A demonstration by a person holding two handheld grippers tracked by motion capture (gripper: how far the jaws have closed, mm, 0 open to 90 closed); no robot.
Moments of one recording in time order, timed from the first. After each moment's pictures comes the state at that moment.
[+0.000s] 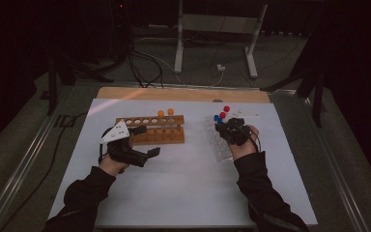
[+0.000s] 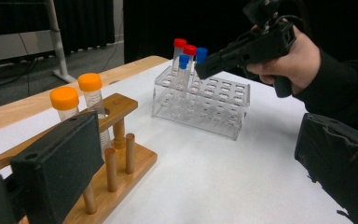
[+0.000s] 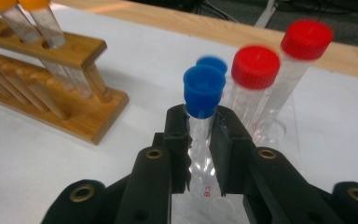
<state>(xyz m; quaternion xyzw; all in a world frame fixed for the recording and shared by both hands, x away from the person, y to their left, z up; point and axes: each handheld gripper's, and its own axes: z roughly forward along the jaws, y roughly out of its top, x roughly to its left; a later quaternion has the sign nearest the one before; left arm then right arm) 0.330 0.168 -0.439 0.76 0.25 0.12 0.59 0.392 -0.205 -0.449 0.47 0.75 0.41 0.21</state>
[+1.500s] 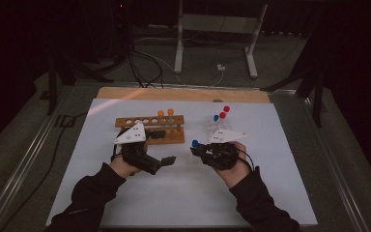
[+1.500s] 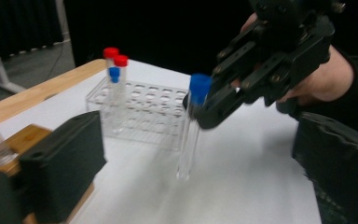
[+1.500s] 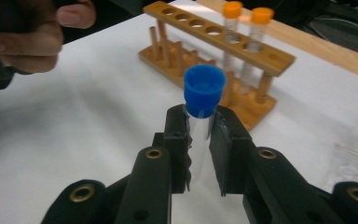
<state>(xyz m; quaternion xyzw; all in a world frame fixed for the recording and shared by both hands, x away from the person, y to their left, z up) 0.315 0.124 -0.414 0.78 0.17 0.06 0.59 0.303 -0.149 -0.415 0.31 0.83 0.46 0.13</state>
